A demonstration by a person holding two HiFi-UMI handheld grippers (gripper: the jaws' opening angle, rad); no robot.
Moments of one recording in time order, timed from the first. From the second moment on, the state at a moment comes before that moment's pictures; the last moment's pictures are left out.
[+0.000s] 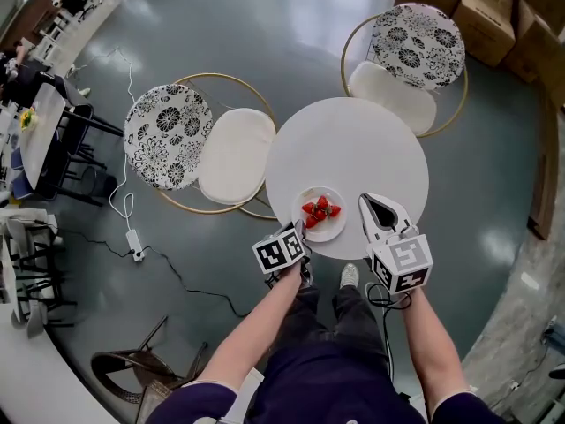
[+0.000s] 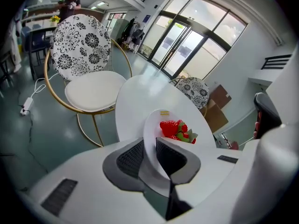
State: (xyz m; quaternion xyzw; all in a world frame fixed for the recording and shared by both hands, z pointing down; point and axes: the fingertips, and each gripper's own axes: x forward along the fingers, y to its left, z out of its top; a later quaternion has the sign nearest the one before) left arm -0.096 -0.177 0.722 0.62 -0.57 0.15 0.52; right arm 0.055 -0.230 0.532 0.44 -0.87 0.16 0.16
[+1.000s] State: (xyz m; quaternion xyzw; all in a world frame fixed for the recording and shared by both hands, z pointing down) left arm -0.101 -0.197 0.620 0.74 -0.55 0.13 0.36; right arm 0.042 -0.230 0.493 0.44 -0.88 0.14 0.13
